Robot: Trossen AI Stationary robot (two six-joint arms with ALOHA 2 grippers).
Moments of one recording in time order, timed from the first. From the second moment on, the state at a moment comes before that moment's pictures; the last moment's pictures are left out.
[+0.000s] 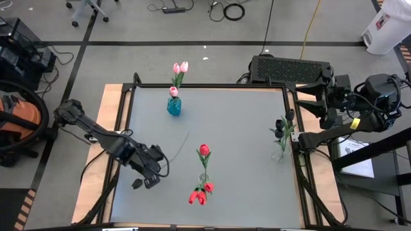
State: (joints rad) left arm -0.55 1.29 1.14 -1.06 -0.02 -1.08; right arm 0.17 0.70 1.45 -0.80 0.31 0.17
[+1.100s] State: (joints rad) left arm -0.28 1.26 1.64 -0.91 0.03 -0.85; right arm 0.17 0.72 1.45 -0.75 0.31 0.33
